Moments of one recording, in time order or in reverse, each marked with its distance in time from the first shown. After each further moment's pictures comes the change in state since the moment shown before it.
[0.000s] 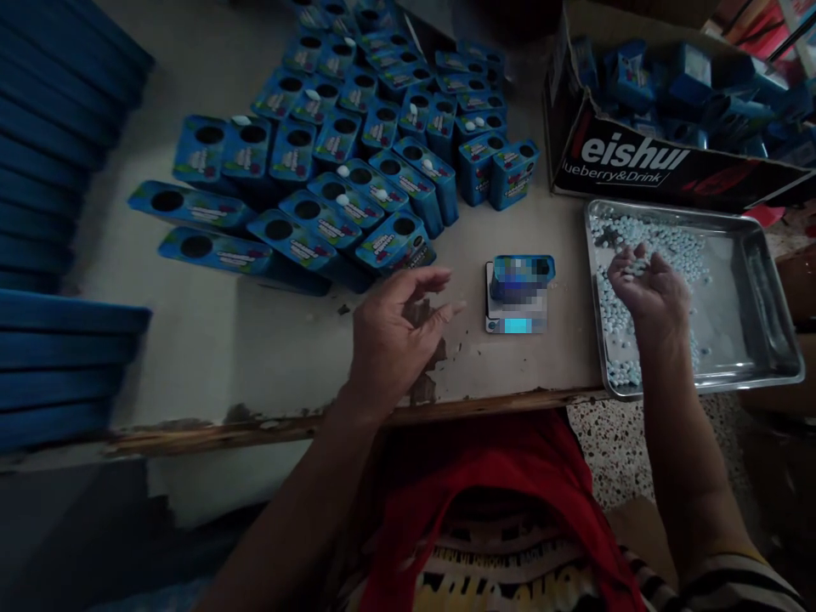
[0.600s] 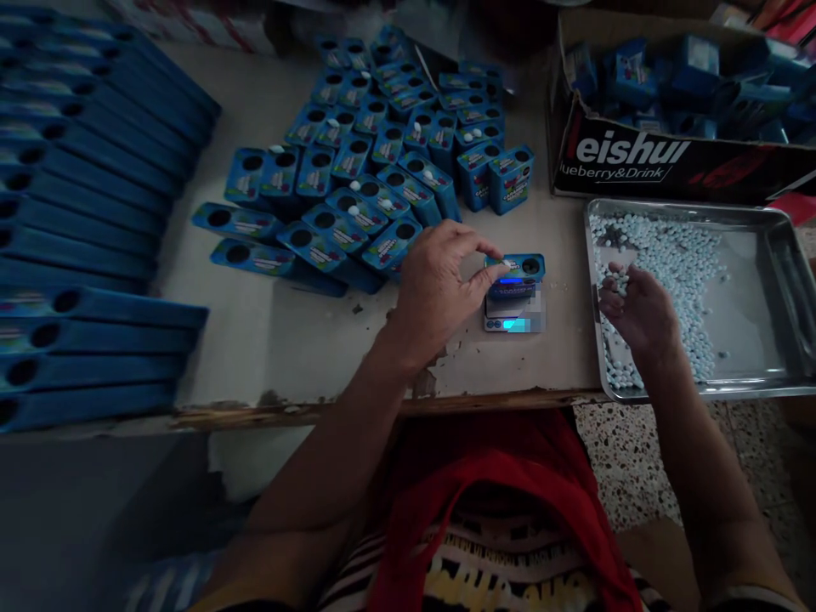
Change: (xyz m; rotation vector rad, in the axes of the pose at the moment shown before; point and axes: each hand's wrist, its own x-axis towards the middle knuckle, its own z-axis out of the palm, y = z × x) left_hand 0.058 0.042 0.032 0.303 -0.091 0.227; right_hand -0.056 0.013 0.005 0.024 -0.182 0.254
